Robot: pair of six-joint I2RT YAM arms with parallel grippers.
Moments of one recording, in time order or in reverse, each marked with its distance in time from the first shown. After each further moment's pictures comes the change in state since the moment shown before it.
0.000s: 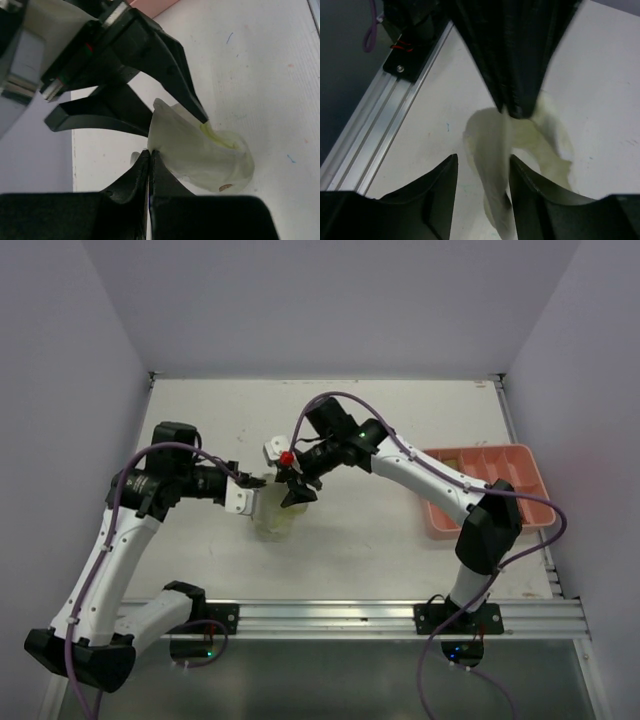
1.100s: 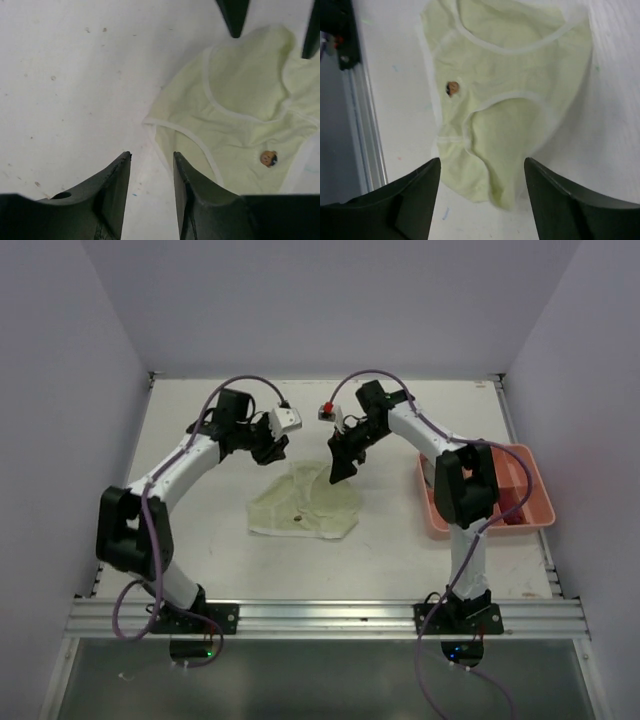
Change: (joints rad) left arm -0.024 0.551 0.016 0.548 -0.313 -0.649; right arm -0.349 0.315 0.139 -0.314 -0.019 0.191
